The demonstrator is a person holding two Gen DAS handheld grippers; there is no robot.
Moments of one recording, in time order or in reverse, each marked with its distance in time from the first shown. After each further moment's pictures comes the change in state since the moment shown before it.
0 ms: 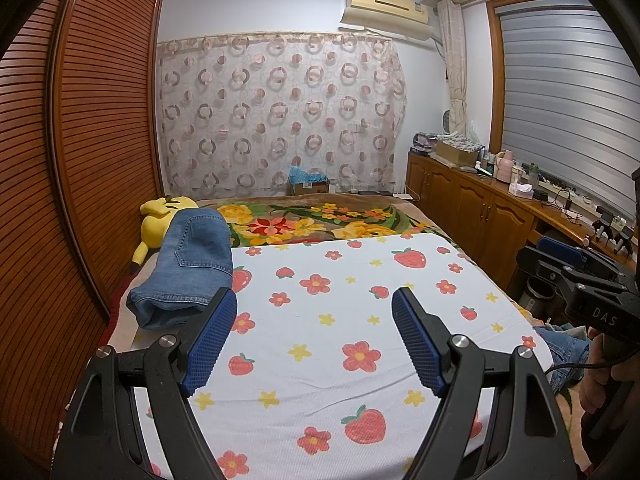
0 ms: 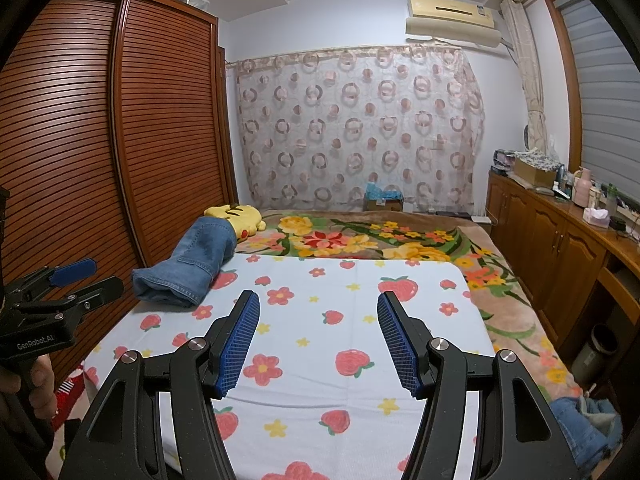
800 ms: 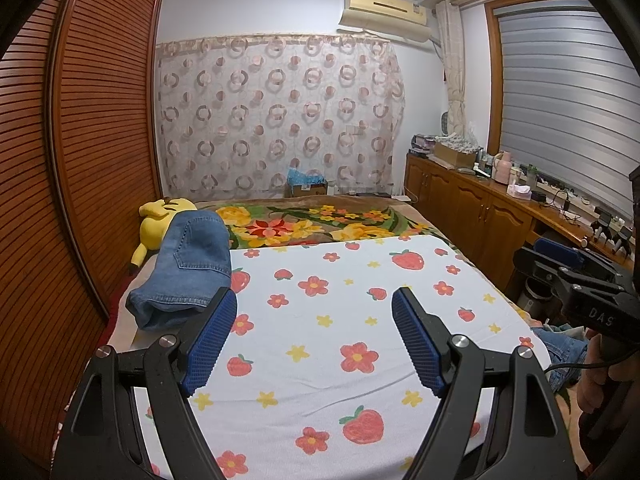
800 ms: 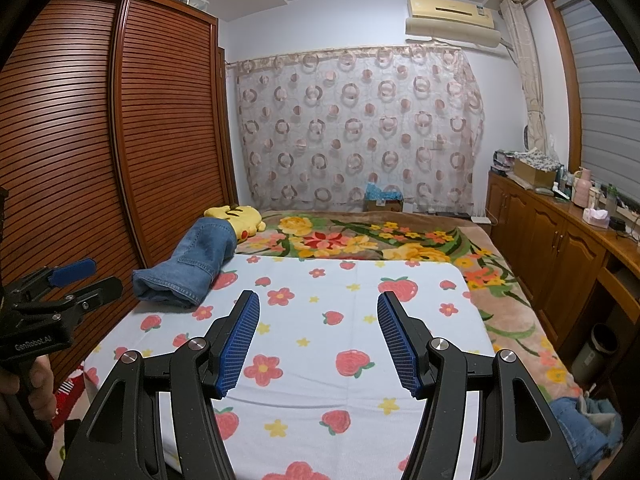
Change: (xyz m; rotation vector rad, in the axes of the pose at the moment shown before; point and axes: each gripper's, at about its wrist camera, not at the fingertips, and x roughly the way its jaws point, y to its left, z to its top) left arm 0.000 -0.001 -0.001 -0.001 -0.002 -0.002; right arm -0.001 0.001 -0.001 0.000 -0.001 -0.001
